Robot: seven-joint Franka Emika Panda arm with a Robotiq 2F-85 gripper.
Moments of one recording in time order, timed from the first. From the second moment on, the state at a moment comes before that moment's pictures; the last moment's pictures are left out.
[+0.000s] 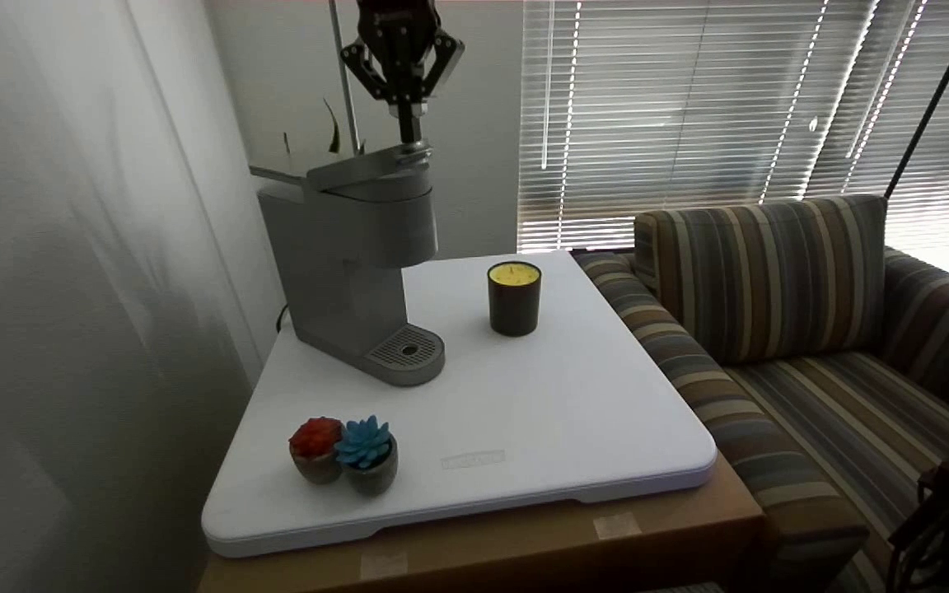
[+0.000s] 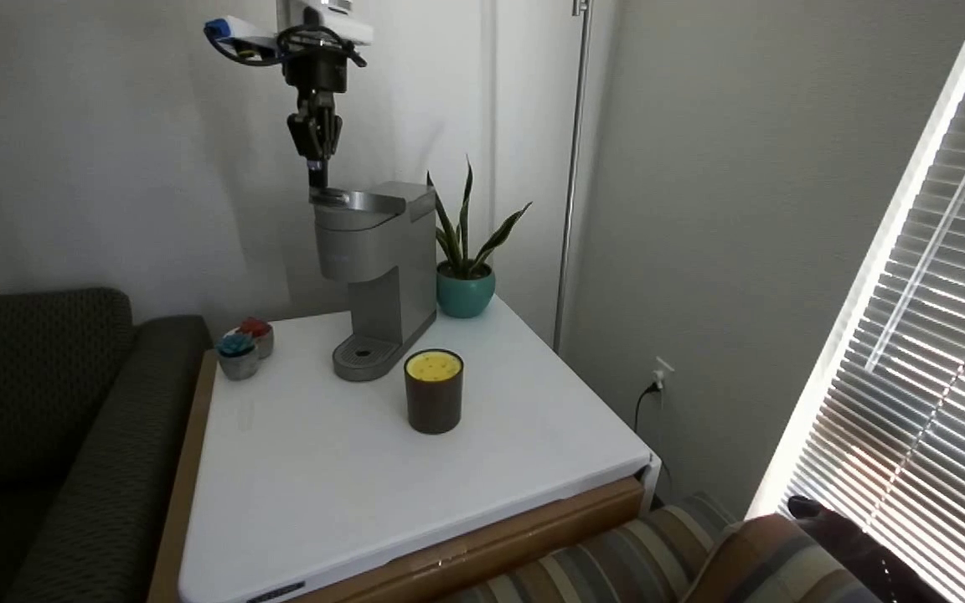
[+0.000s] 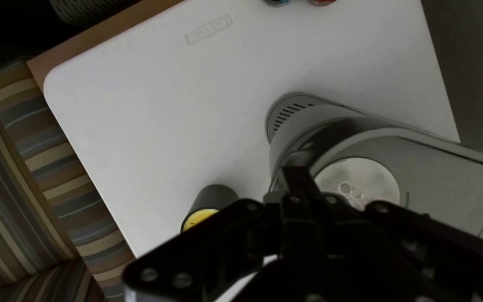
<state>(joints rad) 0.23 1.09 0.05 -0.40 0.02 1.42 1.26</state>
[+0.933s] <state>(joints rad) 0.23 1.14 0.05 -0.41 0.02 1.38 1.26</state>
